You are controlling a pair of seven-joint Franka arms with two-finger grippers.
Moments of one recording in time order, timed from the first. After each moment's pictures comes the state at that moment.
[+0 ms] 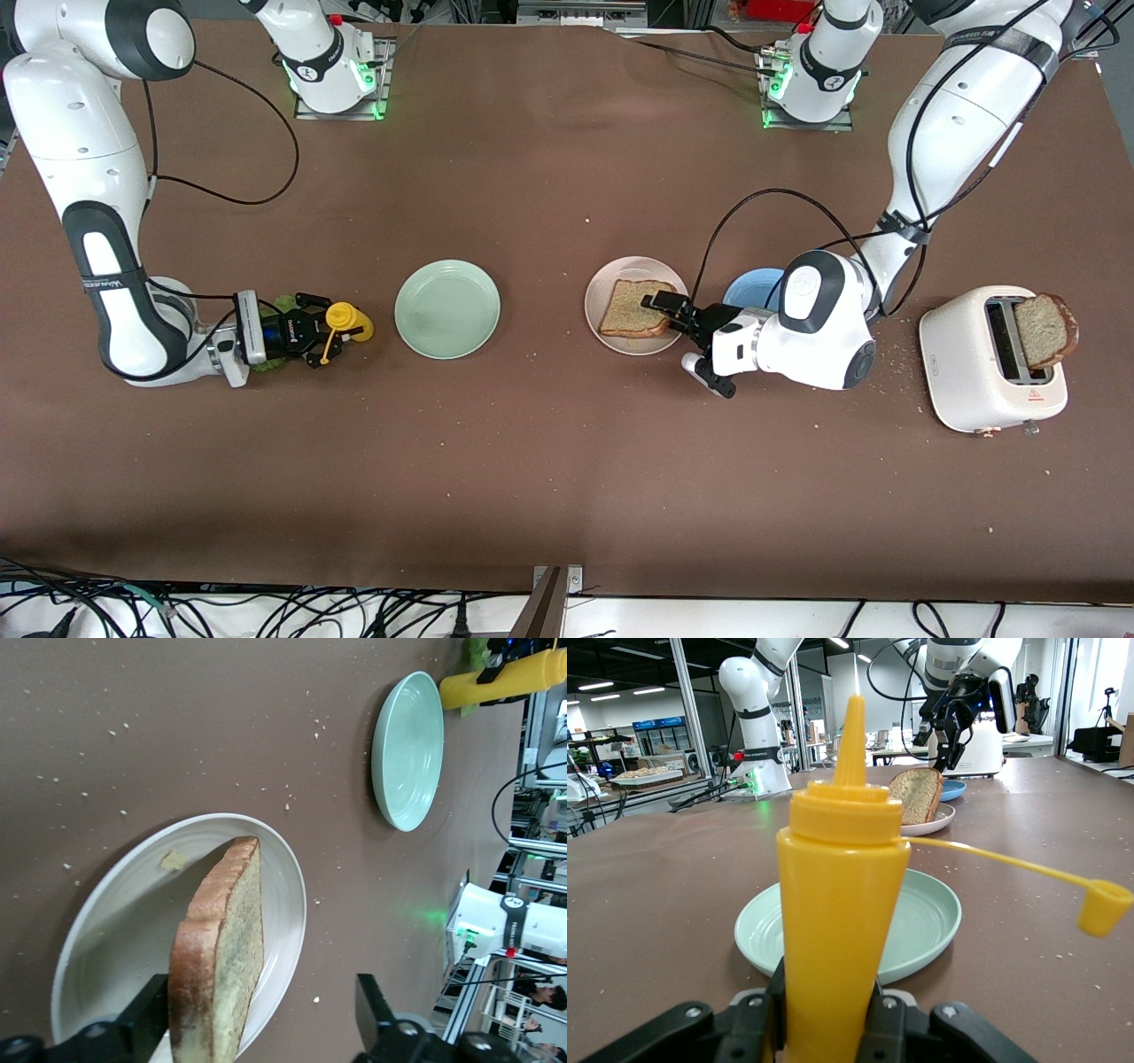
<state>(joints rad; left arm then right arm) 0.14 0.80 -0.56 -1.59 -0.48 2.01 0.41 -0.26 0.94 0.10 -1.54 0.98 1.51 -2.45</state>
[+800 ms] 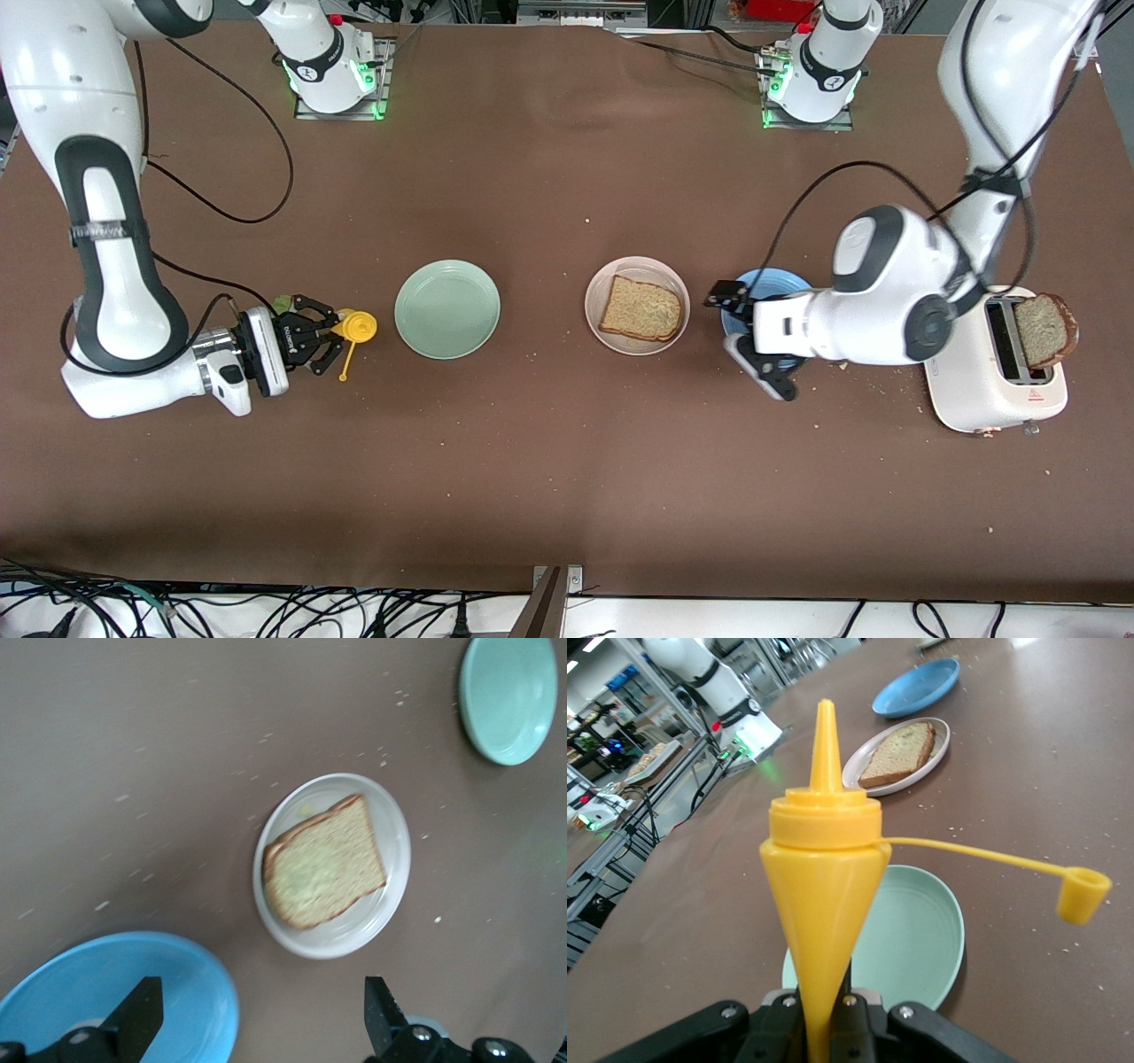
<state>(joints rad) 0.22 0.55 -0.54 -1.56 -0.14 1.84 0.39 -0.08 0.76 0.11 -1.33 0.72 1.50 -1.61</state>
